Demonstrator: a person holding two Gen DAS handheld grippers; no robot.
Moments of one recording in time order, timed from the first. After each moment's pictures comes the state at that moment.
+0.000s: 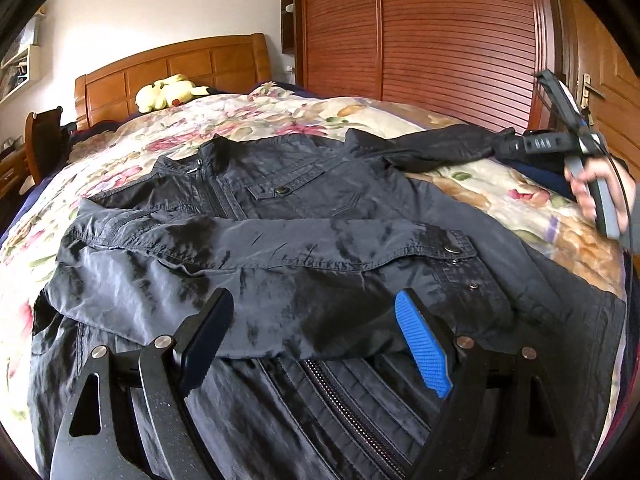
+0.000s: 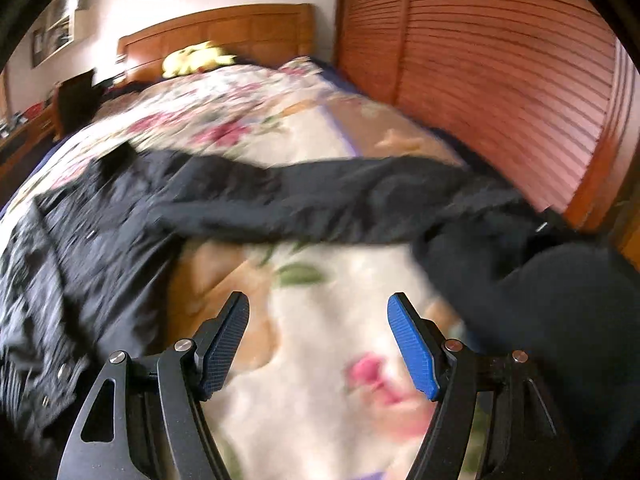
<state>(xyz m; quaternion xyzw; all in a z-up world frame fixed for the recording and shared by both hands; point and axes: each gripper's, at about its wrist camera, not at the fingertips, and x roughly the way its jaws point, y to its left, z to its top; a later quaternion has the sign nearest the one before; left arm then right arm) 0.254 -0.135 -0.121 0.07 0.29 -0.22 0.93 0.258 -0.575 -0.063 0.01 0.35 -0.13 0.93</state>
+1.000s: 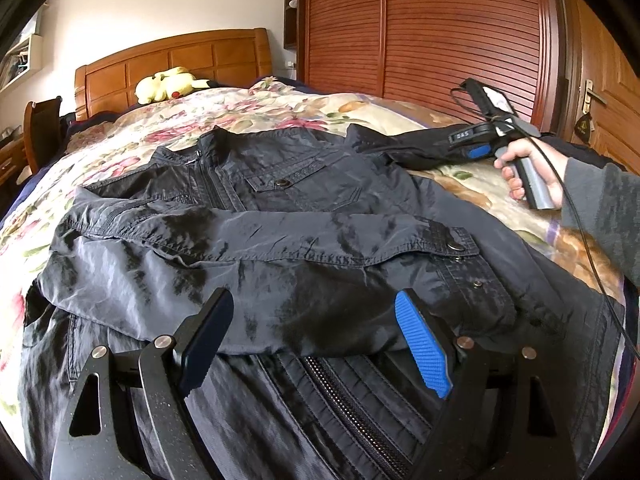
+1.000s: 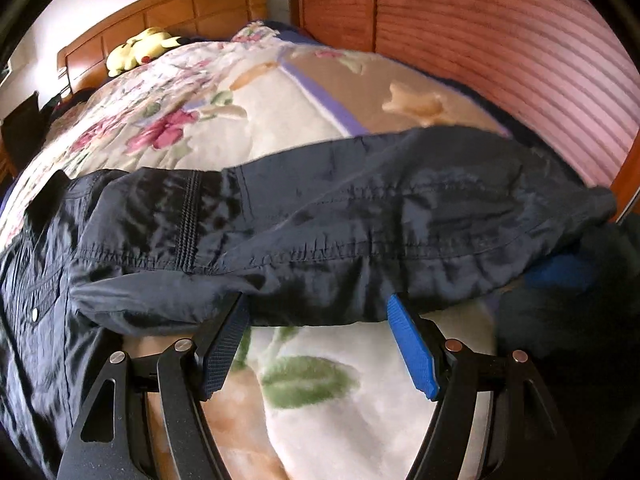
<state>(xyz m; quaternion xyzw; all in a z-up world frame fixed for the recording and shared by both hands) 0.259 -0.132 -0.128 0.06 0.30 -0.22 0.92 0.375 -0.596 -0.103 0.11 0.41 -0.16 0.89</state>
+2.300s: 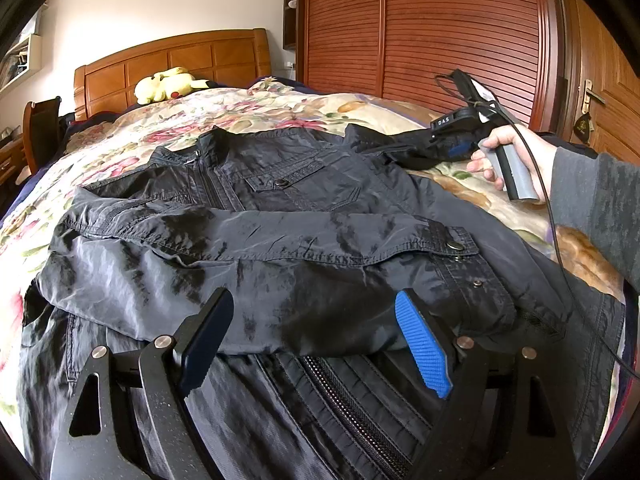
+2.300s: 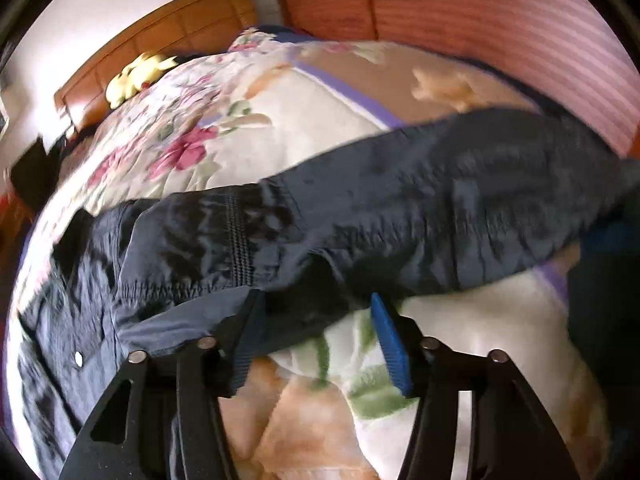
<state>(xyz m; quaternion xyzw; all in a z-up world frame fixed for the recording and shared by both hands) 0.259 -0.132 -0.130 0.06 0.30 -0.22 0.92 0.375 -0.595 -0.101 0.20 0.40 -0.14 0.88</state>
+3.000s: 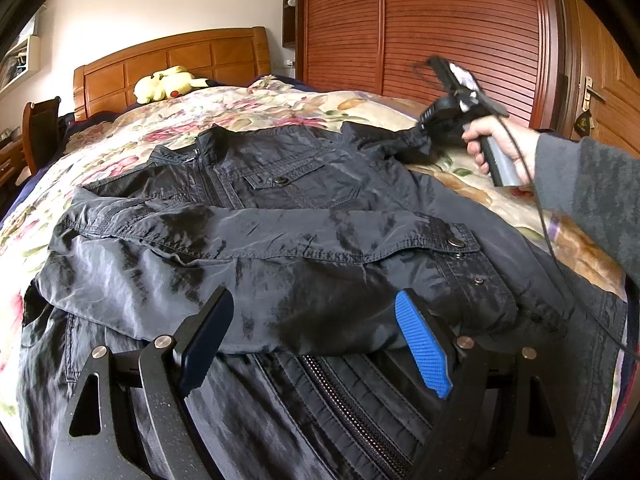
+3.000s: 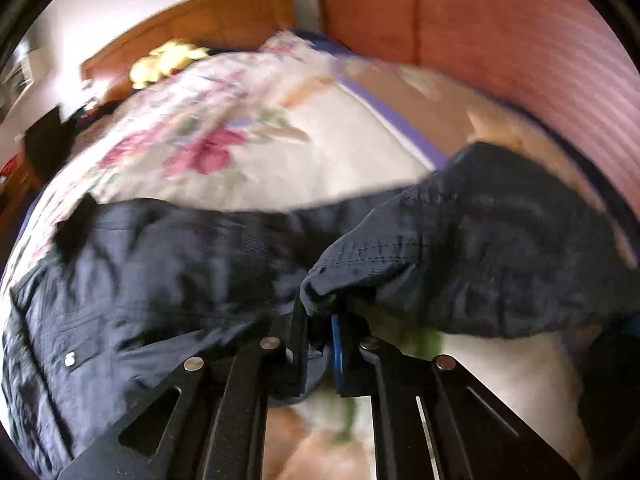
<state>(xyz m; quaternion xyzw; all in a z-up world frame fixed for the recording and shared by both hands) 0.258 -0.134 -0.131 0.06 0.31 -0.22 0.92 0.426 -0.564 -0.090 0.10 0.38 -0.11 0.91</state>
